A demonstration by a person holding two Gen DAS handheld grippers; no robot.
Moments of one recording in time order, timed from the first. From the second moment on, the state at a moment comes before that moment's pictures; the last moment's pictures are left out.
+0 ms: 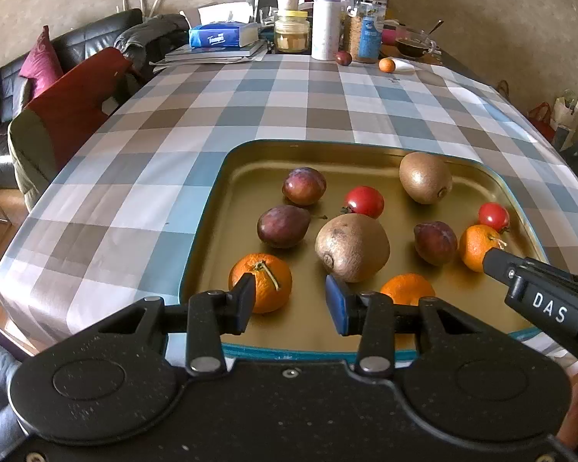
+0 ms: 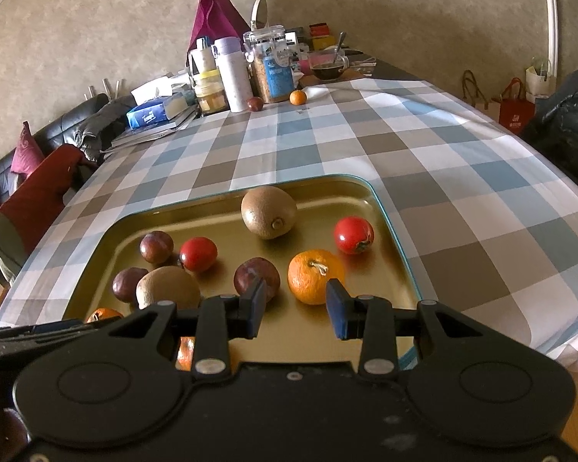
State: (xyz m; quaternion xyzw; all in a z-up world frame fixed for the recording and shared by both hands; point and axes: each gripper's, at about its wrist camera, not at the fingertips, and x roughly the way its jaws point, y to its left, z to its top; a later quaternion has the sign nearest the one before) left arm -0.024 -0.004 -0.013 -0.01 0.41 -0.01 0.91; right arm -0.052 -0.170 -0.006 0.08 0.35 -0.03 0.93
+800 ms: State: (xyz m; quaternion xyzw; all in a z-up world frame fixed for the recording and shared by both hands) left arm -0.034 0.000 -0.015 -0.01 0.41 -0.01 0.91; right arm -0.065 -0.165 -0.007 0.08 0.34 -0.02 0.94
